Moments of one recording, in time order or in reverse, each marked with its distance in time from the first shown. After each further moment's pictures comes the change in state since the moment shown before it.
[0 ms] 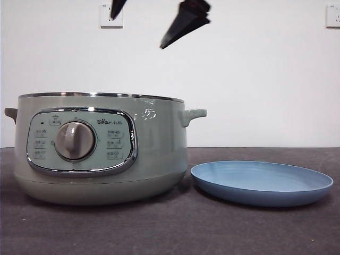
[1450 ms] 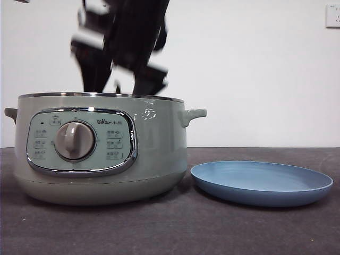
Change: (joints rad) left arm 0.000 0.000 0.000 -0.014 0.002 0.000; right arm 0.064 0.269 0.075 -0.009 0.070 -0.108
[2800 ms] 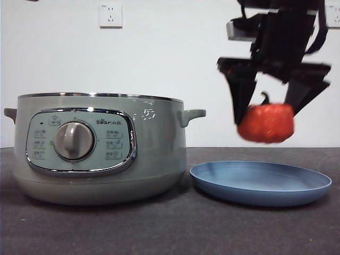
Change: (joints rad) left arm 0.000 0.003 0.000 0.016 0.056 -0.001; right arm -0.323 -0.568 -0.841 0.291 0.217 0.294
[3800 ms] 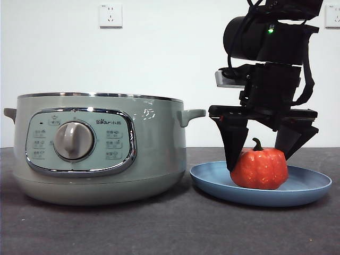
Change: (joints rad) left arm 0.000 0.000 0.000 0.023 0.000 0.000; right arm 0.001 0.163 -0.045 0.082 -0.075 -0.031
